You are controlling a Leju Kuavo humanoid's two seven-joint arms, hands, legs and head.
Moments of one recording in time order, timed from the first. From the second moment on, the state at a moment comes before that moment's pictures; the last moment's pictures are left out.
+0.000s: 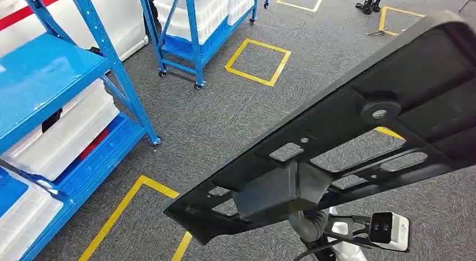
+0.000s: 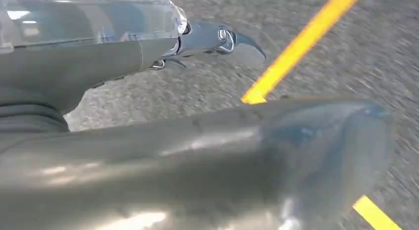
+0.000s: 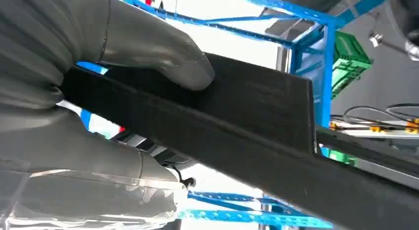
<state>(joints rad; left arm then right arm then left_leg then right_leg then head) -0.09 0.06 1.34 -0.25 -1.04 0.05 -0.21 -0.07 -0.07 0.37 -1.88 -0.20 0.56 -0.61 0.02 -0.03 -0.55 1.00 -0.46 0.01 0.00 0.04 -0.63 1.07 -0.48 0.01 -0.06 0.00</state>
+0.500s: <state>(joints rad) -0.10 0.06 1.33 -0.25 -1.05 0.04 -0.21 -0.07 -0.07 0.34 -1.90 -0.20 0.56 -0.61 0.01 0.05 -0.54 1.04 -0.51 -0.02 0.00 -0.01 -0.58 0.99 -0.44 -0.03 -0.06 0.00</state>
